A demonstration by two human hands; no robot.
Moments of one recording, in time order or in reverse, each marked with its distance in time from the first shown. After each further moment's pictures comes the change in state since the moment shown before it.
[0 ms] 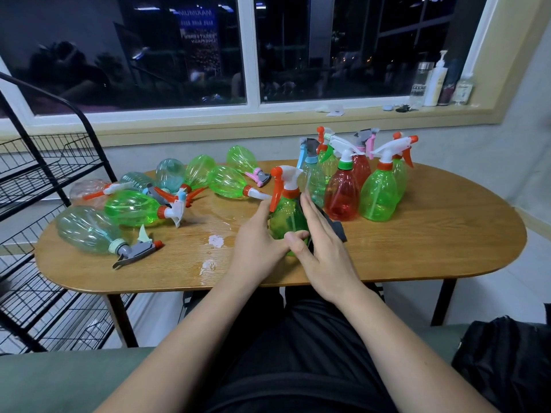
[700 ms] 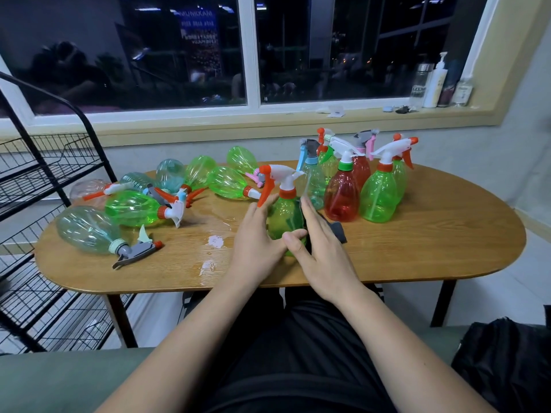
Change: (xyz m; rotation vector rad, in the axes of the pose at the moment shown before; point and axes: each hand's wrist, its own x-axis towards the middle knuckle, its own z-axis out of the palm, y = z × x) left_hand 0.002 -0.004 0.002 0.027 0.031 -0.003; right_hand 0.002 0.004 0.002 -0.039 -0.025 0.042
